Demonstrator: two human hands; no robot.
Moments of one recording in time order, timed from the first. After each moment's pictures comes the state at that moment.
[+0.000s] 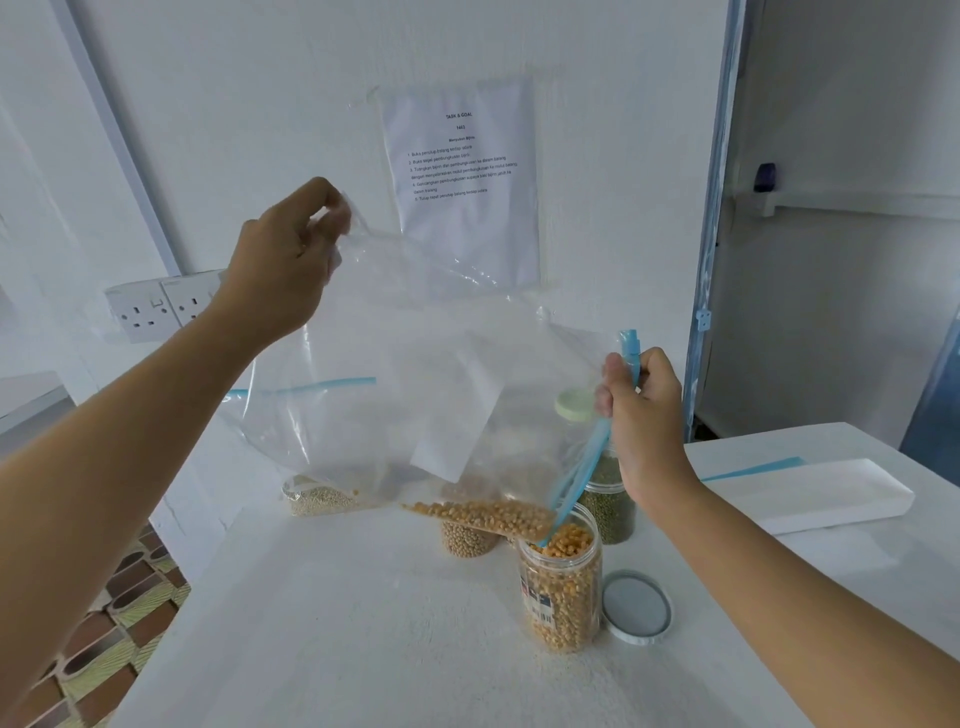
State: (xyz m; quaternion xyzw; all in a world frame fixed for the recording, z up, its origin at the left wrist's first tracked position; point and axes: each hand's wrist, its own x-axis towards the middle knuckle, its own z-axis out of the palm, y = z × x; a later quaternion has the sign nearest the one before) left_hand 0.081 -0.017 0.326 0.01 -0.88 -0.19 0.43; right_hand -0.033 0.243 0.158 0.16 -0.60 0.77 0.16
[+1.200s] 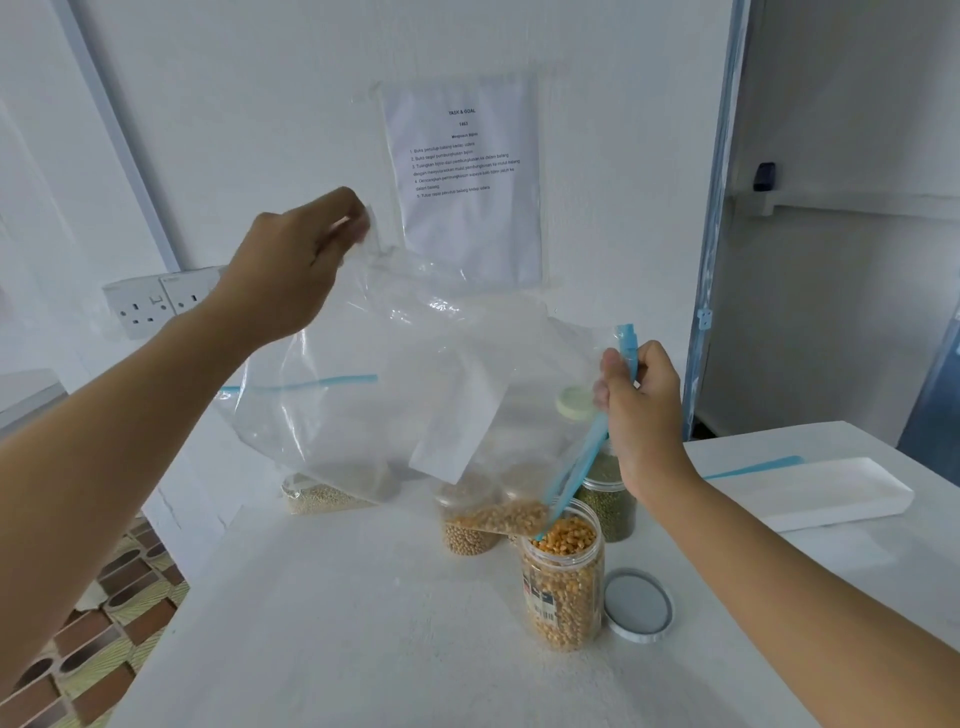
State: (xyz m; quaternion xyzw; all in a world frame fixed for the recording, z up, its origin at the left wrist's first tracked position) left_hand 0.086 -0.019 0.328 -0.02 -0.91 -0.07 0.40; right_hand -0.031 0.238 0.161 0.15 -0.62 0.75 0.16
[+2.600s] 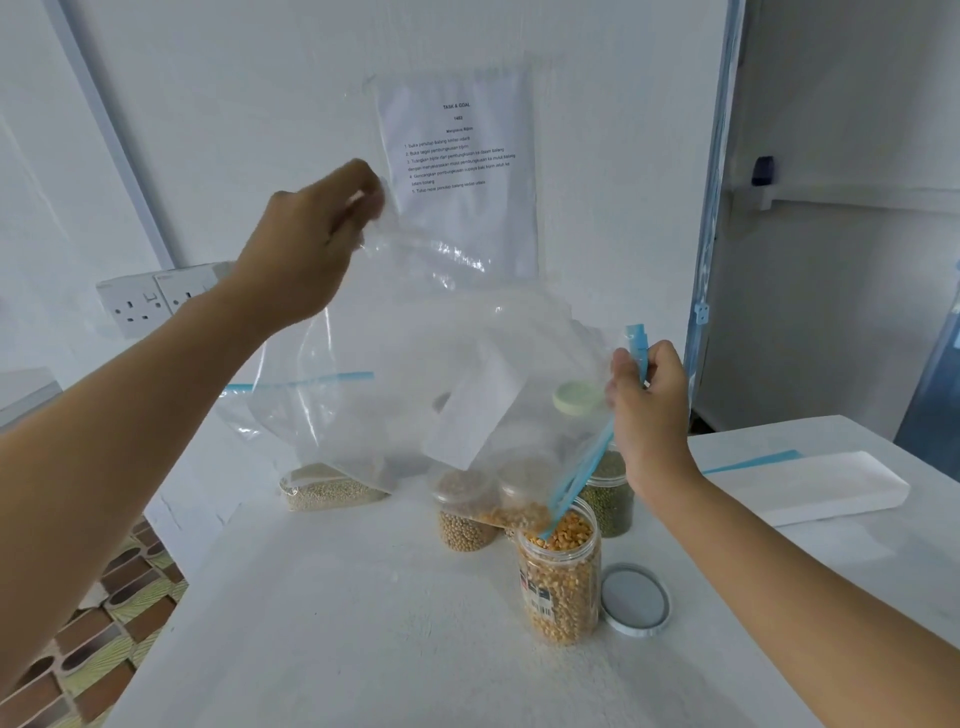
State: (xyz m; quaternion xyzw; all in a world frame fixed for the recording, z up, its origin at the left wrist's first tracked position) left_hand 0.077 -0.004 0.333 -0.05 -0.90 -0.11 0.41; right_hand -0.031 0.245 0.160 0.11 -0.64 0.73 0.19
